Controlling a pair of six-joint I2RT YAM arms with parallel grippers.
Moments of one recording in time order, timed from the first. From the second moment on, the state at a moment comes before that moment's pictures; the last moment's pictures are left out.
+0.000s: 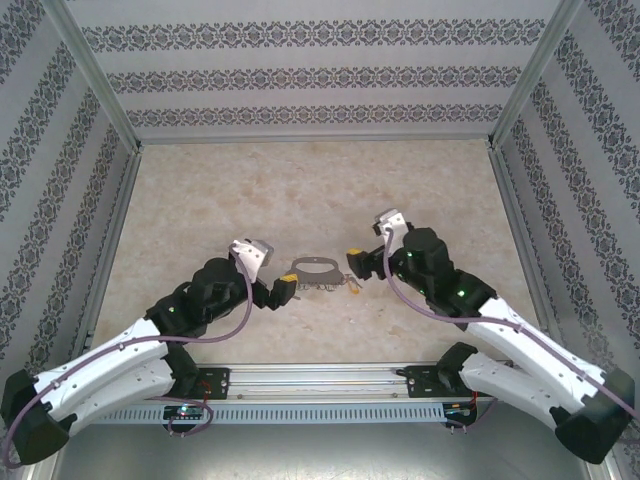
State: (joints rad) left arm -0.80 0.74 0.53 -0.20 -0.13 -0.19; right arm 0.67 0.82 0.67 -0.27 0.10 0.07
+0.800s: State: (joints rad) left arm -0.32 1.19 0.42 0.25 -0.55 -0.01; right arm 0.04 1.28 0.36 0.54 0.01 0.04
